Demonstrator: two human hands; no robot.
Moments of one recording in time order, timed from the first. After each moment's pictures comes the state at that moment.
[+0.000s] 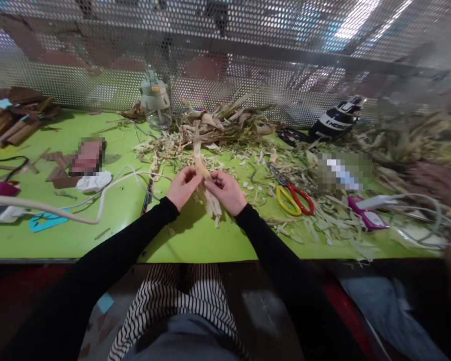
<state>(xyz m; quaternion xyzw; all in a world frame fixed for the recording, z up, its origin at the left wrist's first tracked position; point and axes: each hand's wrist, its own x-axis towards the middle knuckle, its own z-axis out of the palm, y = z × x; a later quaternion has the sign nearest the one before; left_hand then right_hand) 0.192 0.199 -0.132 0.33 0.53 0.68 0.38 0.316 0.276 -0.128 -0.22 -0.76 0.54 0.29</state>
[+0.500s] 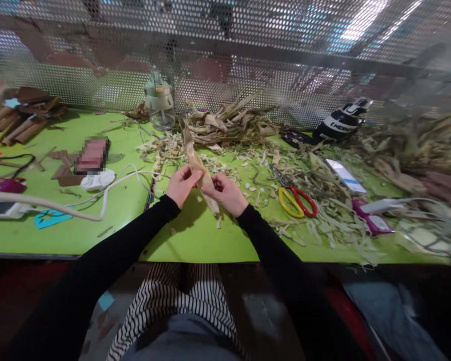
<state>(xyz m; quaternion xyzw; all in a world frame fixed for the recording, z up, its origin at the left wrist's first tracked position) 0.186 0.200 -0.134 0.29 0.49 0.72 0.40 0.317 0.273 -0.124 -0.23 -0.76 0.55 0.23</state>
